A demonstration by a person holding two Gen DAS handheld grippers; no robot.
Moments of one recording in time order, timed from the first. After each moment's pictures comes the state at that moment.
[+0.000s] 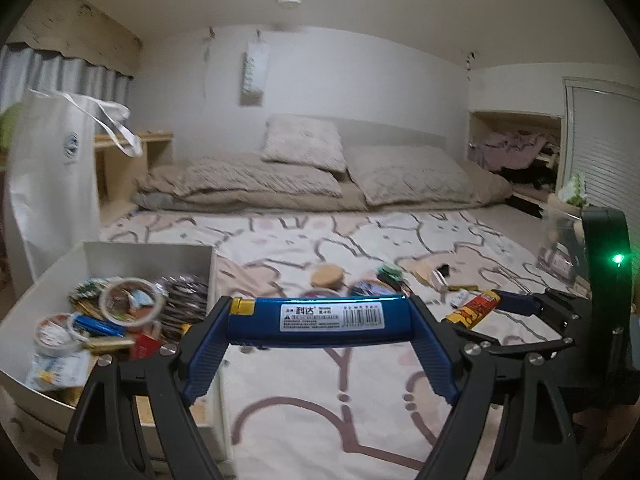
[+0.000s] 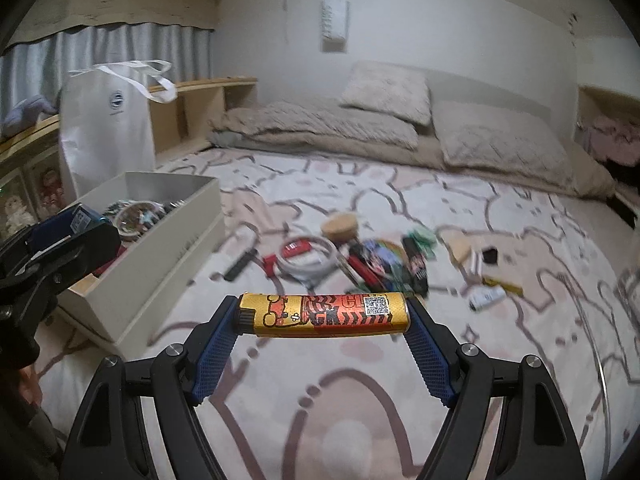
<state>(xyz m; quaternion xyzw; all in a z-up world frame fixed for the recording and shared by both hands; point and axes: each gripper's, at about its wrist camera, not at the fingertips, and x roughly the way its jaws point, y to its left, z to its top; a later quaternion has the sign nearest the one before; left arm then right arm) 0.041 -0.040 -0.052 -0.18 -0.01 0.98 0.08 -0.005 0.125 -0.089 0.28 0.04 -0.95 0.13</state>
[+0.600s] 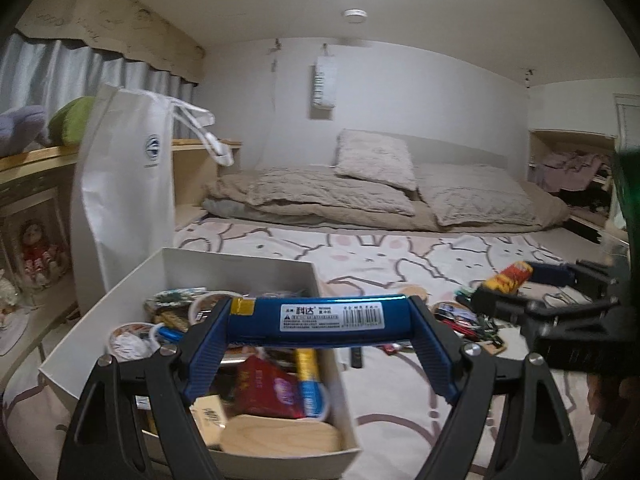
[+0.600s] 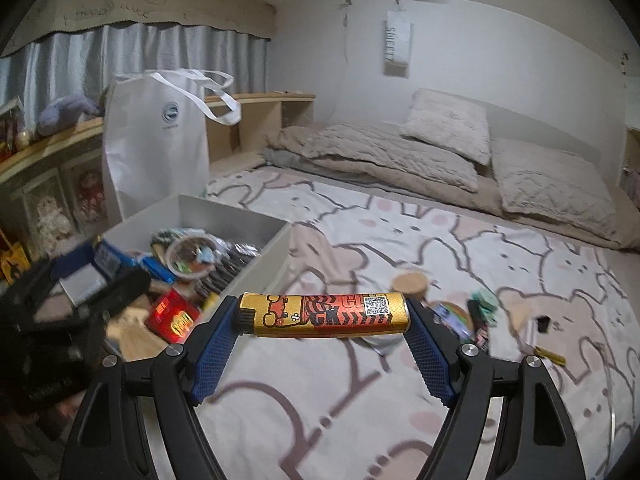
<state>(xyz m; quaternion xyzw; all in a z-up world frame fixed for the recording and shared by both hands) 0.034 -0.117 -0.050 -0.16 -0.02 0.99 -0.03 -0.034 0.051 -0.045 0.25 0.05 -0.94 0.22</state>
